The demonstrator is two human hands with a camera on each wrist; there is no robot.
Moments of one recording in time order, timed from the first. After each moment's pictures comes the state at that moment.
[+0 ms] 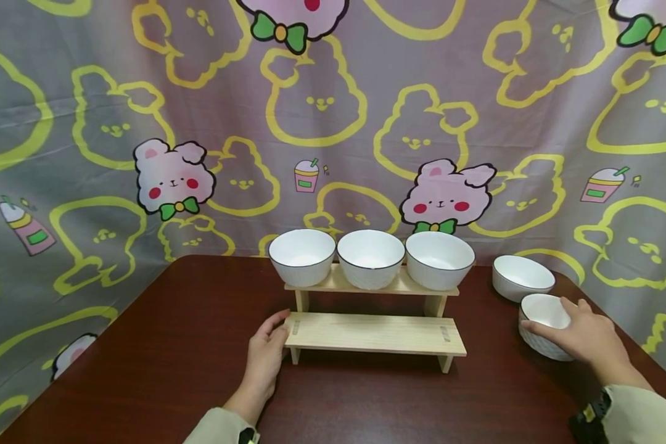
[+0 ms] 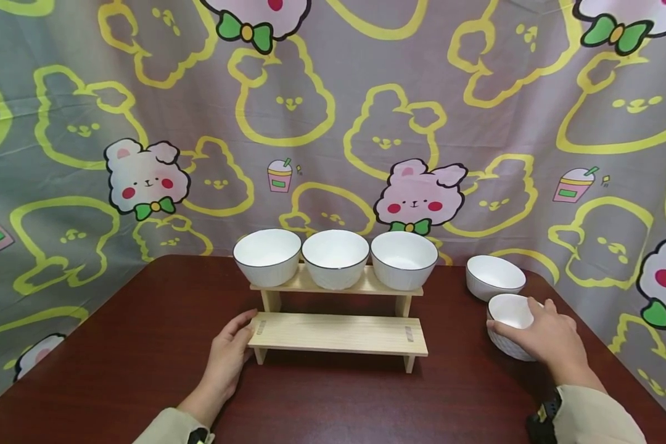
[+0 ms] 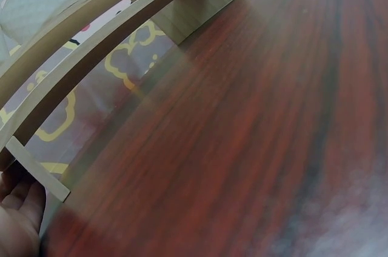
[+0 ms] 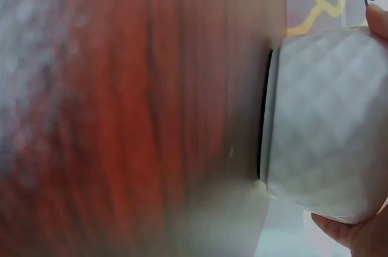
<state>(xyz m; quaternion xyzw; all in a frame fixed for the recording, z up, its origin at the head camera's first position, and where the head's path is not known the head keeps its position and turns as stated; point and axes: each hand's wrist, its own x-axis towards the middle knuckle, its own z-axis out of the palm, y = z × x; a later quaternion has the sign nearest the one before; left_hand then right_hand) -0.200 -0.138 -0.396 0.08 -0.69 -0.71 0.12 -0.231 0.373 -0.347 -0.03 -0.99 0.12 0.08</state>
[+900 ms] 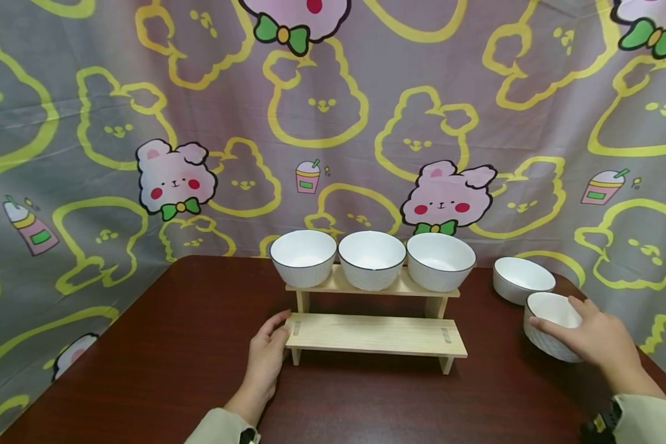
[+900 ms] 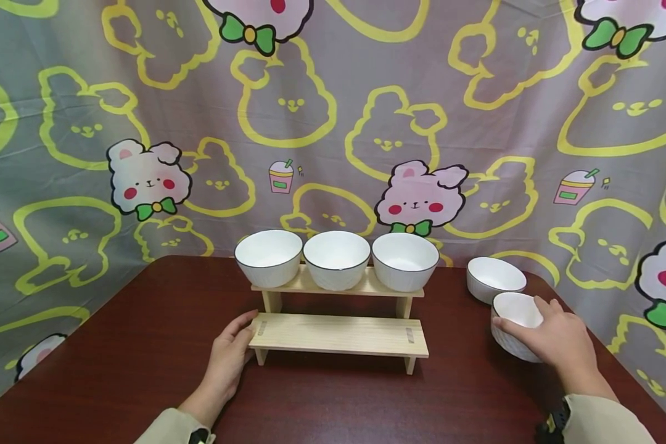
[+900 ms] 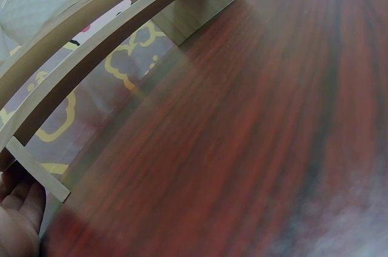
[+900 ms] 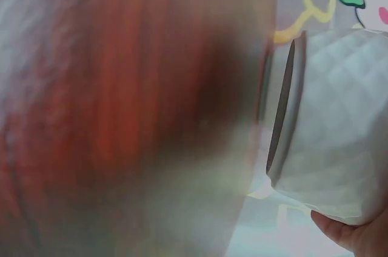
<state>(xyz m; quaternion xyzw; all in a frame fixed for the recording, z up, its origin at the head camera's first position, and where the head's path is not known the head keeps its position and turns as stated) -0.199 -0.139 -0.396 0.08 -0.69 -0.71 0.12 -0.221 0.369 -0.338 -0.05 -0.98 0.13 0.14</state>
